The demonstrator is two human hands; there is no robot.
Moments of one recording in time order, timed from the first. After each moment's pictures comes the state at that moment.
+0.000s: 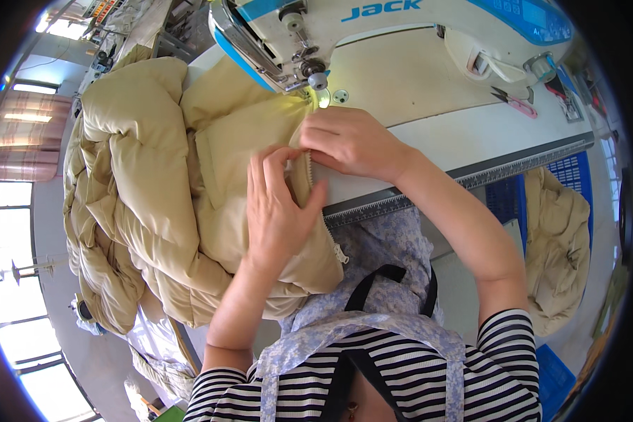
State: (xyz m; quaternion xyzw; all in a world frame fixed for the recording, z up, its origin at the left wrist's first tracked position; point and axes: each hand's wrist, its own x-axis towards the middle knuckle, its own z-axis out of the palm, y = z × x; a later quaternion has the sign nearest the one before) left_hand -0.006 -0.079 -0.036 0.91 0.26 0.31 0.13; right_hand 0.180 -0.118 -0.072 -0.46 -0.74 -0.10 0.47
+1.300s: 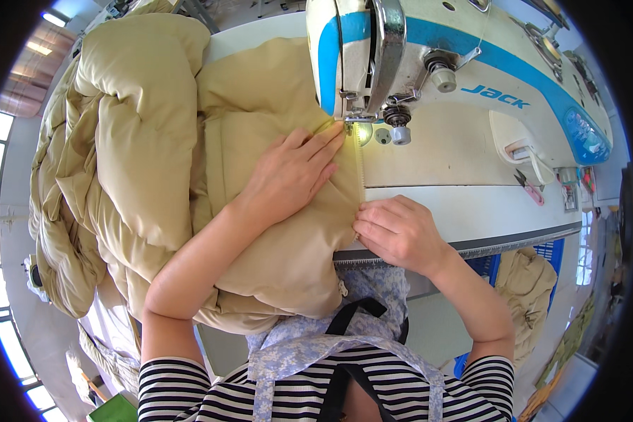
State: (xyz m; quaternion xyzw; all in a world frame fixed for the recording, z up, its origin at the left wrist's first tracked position) left_hand 0.009 0.021 -0.060 0.98 0.08 0.16 0.04; right_hand 0.167 -0.165 -0.084 -0.53 -0.78 -0.04 0.34
